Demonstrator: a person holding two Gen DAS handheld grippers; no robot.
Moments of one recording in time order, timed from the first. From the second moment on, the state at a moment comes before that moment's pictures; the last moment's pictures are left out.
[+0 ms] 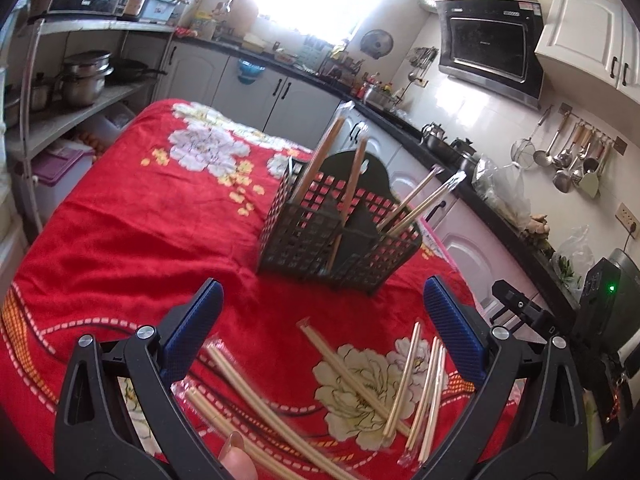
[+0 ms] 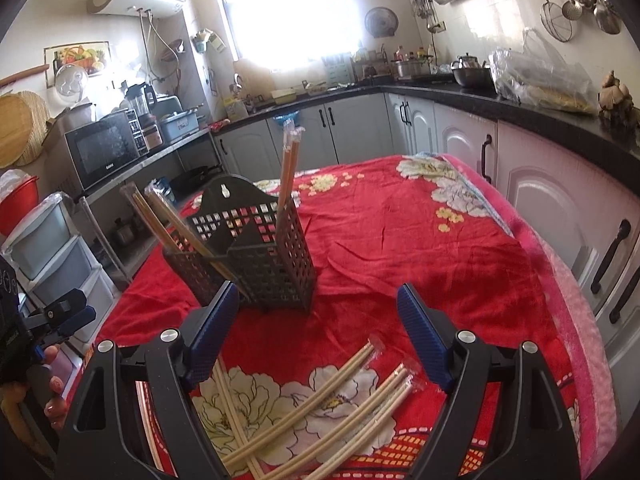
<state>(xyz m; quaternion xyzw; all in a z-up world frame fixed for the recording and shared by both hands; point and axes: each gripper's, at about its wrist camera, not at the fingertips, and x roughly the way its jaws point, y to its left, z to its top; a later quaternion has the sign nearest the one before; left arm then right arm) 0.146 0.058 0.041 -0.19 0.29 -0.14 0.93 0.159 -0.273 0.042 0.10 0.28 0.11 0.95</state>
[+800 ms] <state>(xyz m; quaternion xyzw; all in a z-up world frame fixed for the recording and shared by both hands) 0.149 0.042 -0.033 -0.20 0.42 -0.11 0.88 0.168 -0.300 -0.027 0.08 0.39 0.11 0.91</state>
